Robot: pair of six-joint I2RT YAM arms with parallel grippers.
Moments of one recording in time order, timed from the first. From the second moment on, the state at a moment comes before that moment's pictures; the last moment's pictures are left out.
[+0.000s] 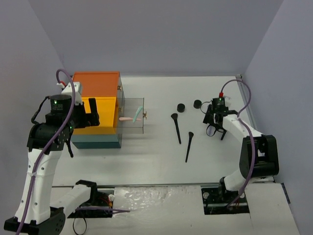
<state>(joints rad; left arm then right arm) -0.16 0.97 1.42 -1.08 -0.10 -0.17 0.10 1.51 0.90 -0.37 0.27 0.43</state>
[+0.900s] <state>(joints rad) -0.16 0.97 1.42 -1.08 -0.11 -0.17 0.07 1.70 0.89 -0.17 0.15 0.36</state>
